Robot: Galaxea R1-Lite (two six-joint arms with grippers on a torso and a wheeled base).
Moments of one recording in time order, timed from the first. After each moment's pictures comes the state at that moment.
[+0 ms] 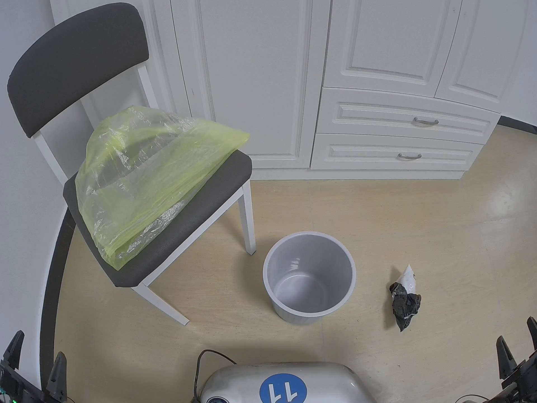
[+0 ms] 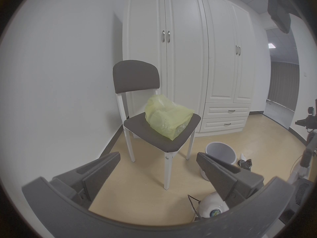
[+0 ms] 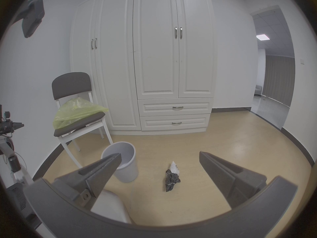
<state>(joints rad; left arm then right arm) 0.00 0.02 -0.02 0.00 0.00 0.01 0.00 0.02 -0.02 0.00 -0.01 0.01</state>
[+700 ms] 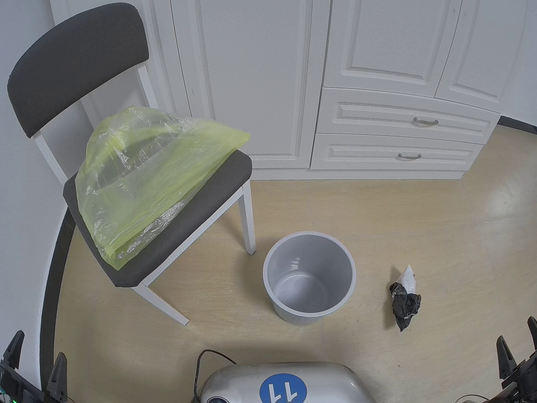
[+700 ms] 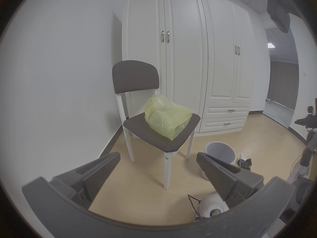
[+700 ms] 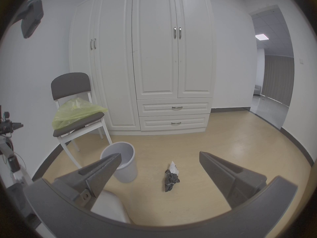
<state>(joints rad) 0.00 0.02 -0.02 0.00 0.00 0.02 0.00 0.02 -0.02 0.00 -0.02 0.00</state>
